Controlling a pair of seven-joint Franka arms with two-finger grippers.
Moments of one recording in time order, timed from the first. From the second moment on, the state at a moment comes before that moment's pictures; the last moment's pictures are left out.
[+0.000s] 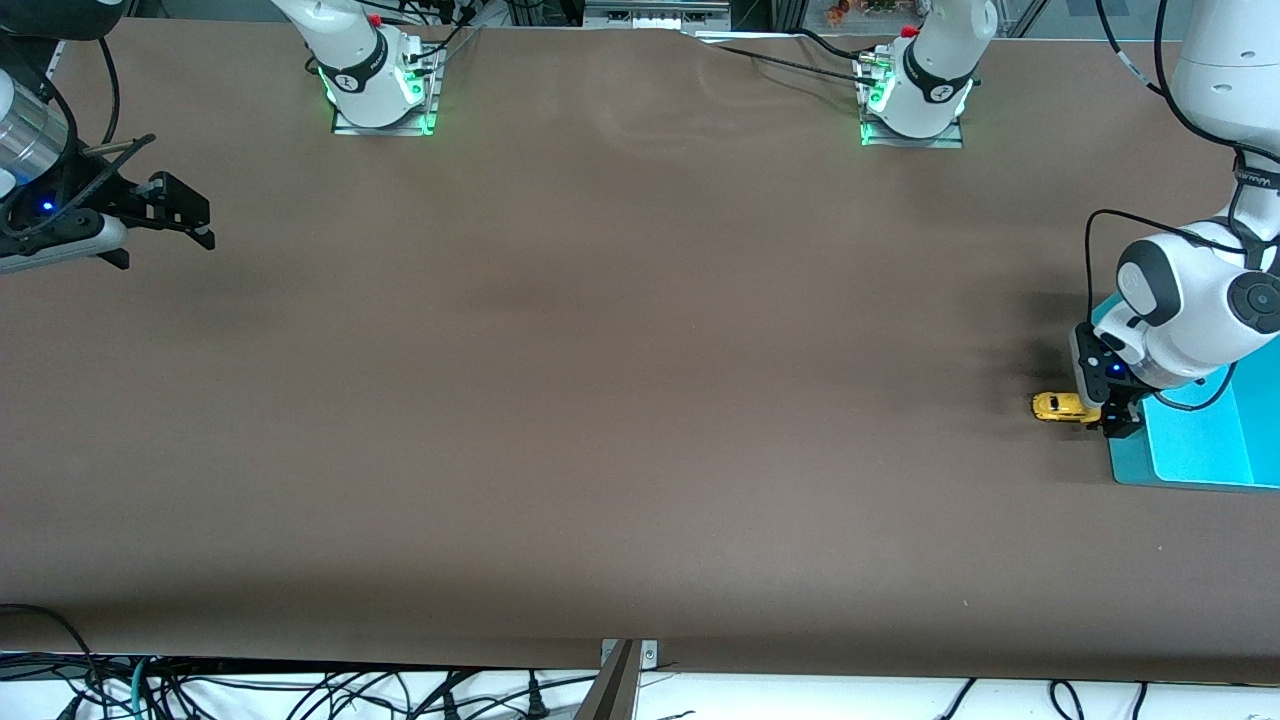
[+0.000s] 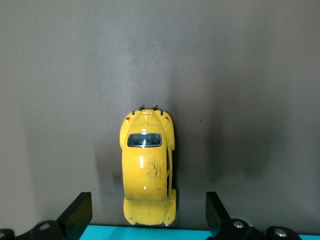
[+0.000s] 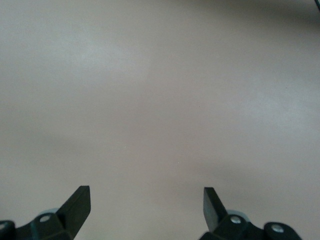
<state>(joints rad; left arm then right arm) 0.23 0.53 0.09 -2.00 0.02 2.63 1.89 -0.21 -0.08 0.21 -1.80 0.03 1.76 -0.27</state>
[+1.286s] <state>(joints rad) 0.22 0.57 0.08 -2.00 -0.08 2.66 1.89 -0.22 -0.07 0.19 -1.76 0.02 1.76 -0.27</state>
